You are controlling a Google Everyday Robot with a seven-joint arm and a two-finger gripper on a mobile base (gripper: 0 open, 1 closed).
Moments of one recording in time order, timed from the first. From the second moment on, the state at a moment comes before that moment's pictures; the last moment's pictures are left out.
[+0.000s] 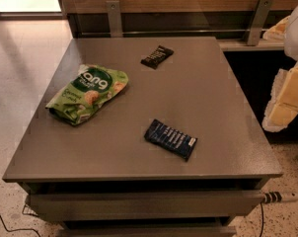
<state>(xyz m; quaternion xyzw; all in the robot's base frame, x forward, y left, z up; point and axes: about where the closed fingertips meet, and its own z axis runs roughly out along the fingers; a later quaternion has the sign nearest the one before) 0.438 -0.213 0.988 -0.60 0.78 -0.05 0.18</state>
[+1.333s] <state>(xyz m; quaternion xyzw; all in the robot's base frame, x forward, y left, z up) 0.425 -0.203 0.950 -0.55 0.78 0.08 0.28</state>
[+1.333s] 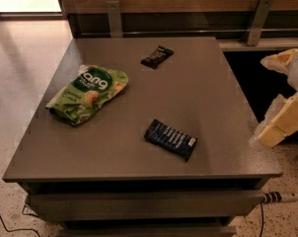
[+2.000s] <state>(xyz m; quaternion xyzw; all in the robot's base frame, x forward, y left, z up) 0.430 -0.171 0.904 -0.51 0.76 0.17 0.37</state>
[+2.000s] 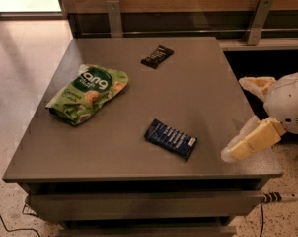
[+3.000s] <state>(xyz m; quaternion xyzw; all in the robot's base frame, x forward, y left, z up) 0.425 -0.151 0.865 -0.46 0.74 0.20 0.45</state>
